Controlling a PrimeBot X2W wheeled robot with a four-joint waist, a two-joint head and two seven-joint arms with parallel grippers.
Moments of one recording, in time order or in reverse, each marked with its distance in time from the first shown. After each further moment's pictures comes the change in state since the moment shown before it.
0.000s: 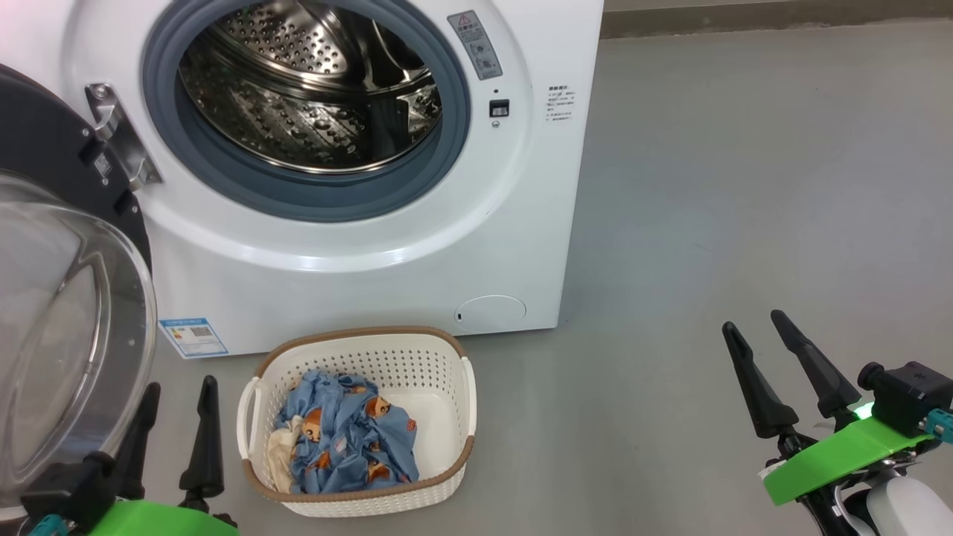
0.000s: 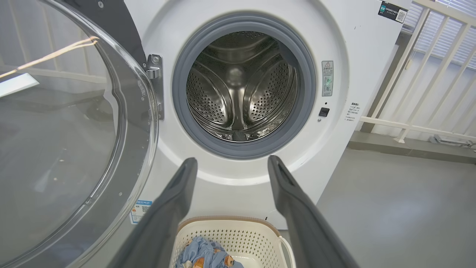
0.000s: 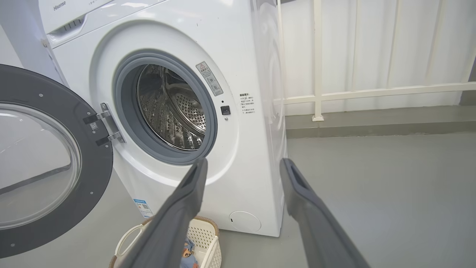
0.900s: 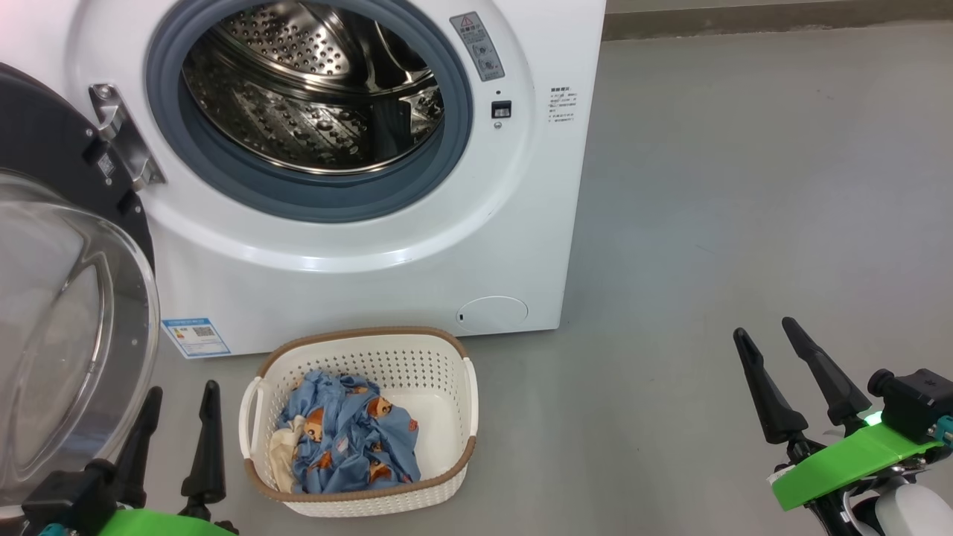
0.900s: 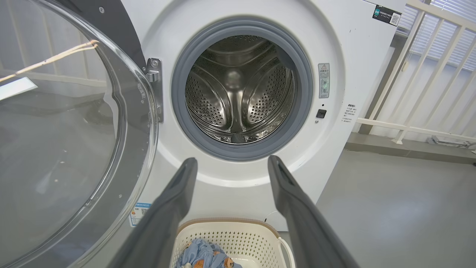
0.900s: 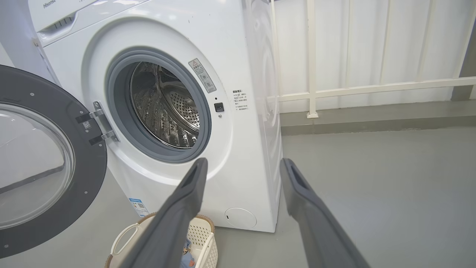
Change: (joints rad) left arm 0.021 -0.033 0.043 -0.009 0.048 -0.035 0.000; right arm 0.019 -0.002 -0.024 0.006 0.000 0.000 0.000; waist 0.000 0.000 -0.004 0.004
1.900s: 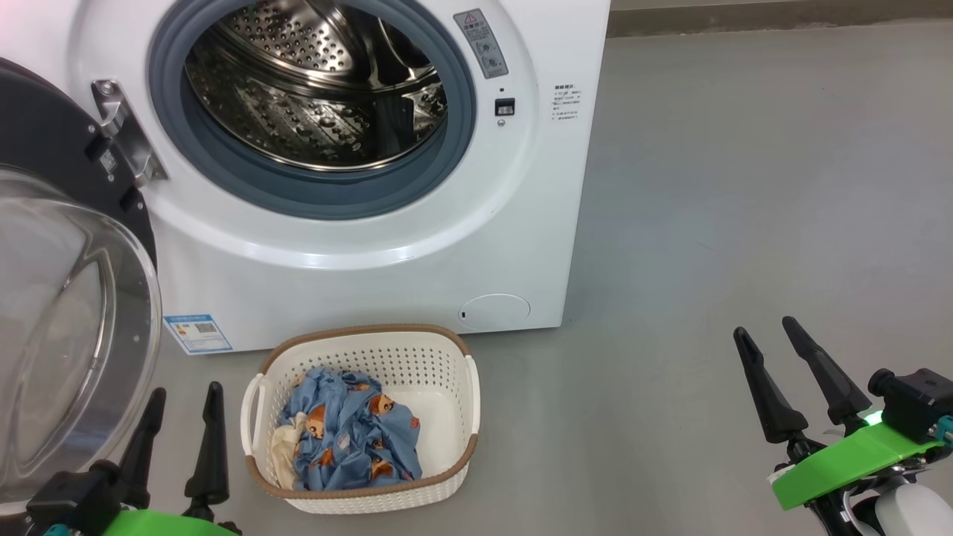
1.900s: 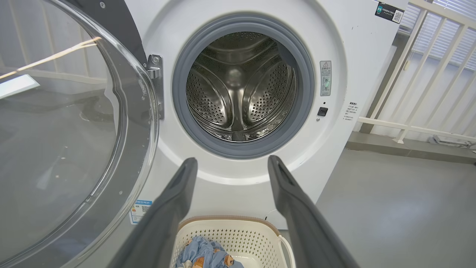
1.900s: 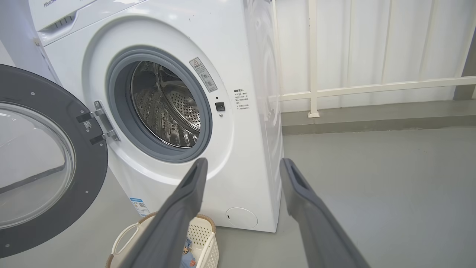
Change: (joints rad) left arm 0.000 -0.015 0.008 0.009 0.013 -0.009 0.000; right arm 0.000 0.001 -0.002 -0.002 0.000 0.000 0.000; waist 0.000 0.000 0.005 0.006
